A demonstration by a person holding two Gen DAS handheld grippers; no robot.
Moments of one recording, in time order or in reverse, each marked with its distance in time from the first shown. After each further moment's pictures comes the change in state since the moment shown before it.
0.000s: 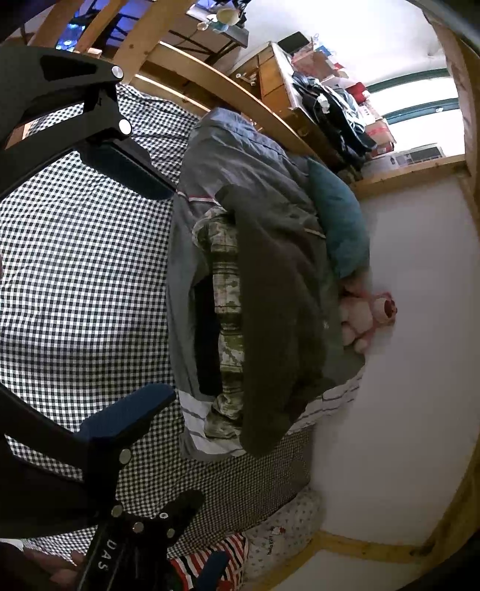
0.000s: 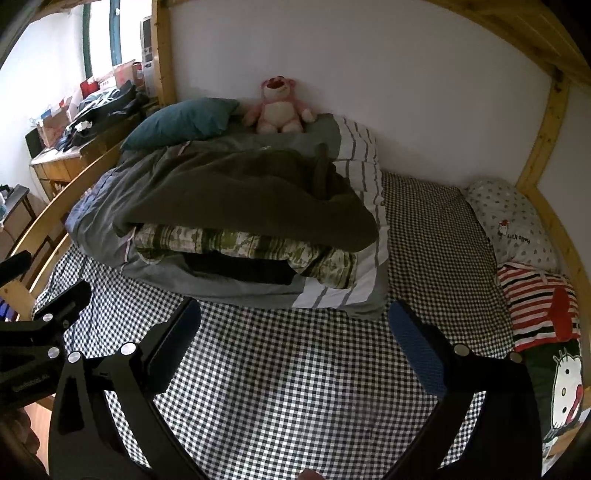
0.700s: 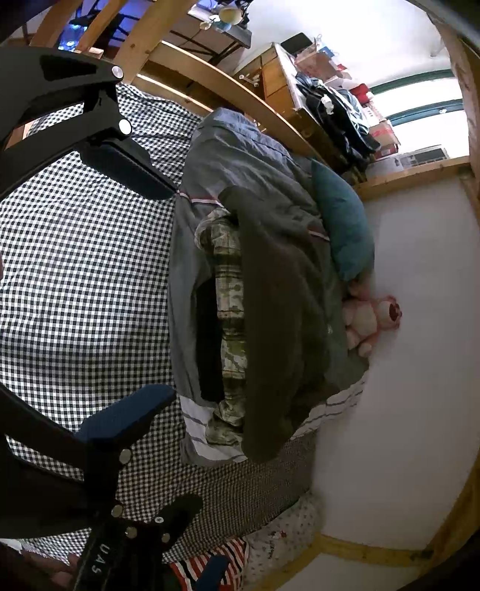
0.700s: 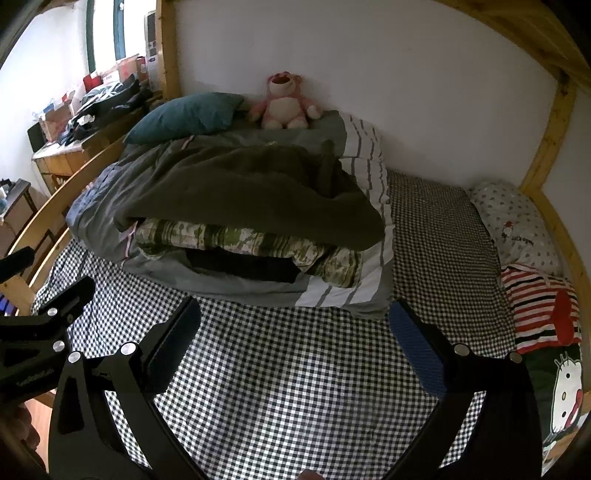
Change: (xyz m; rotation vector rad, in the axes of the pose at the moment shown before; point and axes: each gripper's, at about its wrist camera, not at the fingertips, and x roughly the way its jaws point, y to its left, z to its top) left arm 0.010 0.002 0.001 -0.003 0.014 0.010; right arm 0.010 0.005 -0.001 -0.016 0.013 0.008
